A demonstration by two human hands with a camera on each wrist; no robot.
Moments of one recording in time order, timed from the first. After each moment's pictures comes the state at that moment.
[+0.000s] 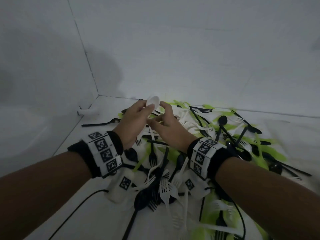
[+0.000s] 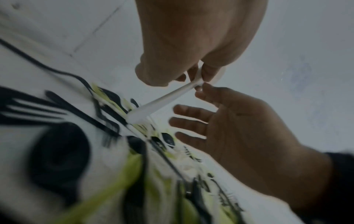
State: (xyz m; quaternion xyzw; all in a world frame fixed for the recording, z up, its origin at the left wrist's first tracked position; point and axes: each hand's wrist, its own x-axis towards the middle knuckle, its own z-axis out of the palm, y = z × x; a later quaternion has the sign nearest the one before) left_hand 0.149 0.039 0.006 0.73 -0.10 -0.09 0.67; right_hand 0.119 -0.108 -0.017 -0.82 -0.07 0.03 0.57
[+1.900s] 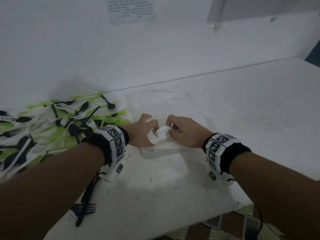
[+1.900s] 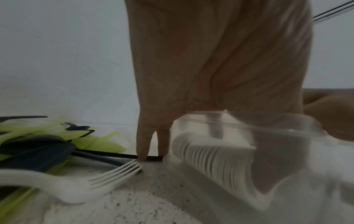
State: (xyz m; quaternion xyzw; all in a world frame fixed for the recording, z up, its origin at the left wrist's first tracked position) left_hand -0.062 -0.430 -0.042 0.86 -0.44 -0.25 0.04; right_hand -0.198 -0.608 -0.051 -0.95 0.04 -0.01 0.31
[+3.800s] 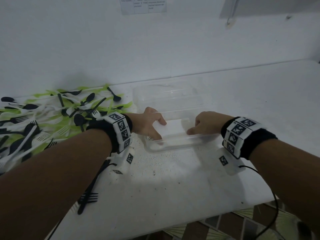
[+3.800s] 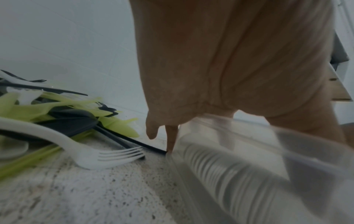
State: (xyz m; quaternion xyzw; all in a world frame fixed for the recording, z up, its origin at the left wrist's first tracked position) left_hand -0.063 -0.432 -0.034 0.86 -0.40 -0.31 0.12; right_hand -0.197 -0.643 -0.030 -0.96 0.18 0.19 0.12
